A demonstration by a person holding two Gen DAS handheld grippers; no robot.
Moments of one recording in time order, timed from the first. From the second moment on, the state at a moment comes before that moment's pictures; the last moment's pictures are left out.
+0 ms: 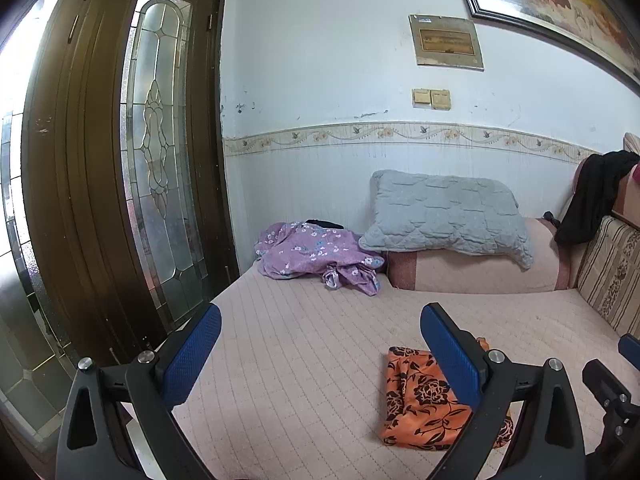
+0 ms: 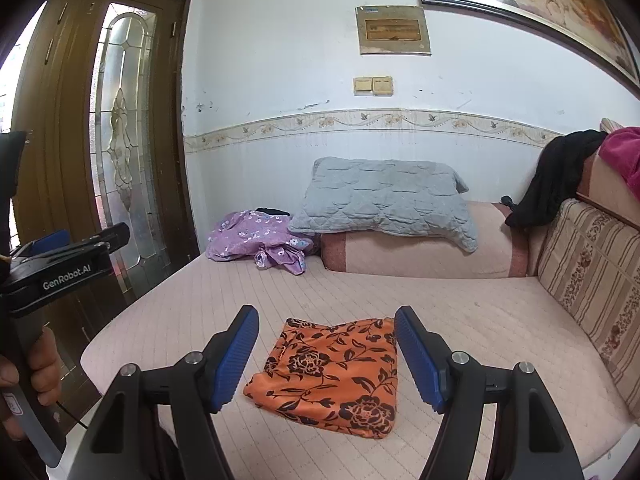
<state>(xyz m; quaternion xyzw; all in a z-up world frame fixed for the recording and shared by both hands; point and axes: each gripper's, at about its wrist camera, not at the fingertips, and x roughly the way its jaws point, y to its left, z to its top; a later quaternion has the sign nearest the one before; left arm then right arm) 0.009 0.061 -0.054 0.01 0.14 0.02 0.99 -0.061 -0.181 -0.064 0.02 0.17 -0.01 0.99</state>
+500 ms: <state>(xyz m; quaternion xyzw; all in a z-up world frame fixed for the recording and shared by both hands) 0.023 0.065 -0.045 0.00 0.13 0.01 0.99 -0.044 -0.176 -0.057 0.02 0.15 0.00 0.99</state>
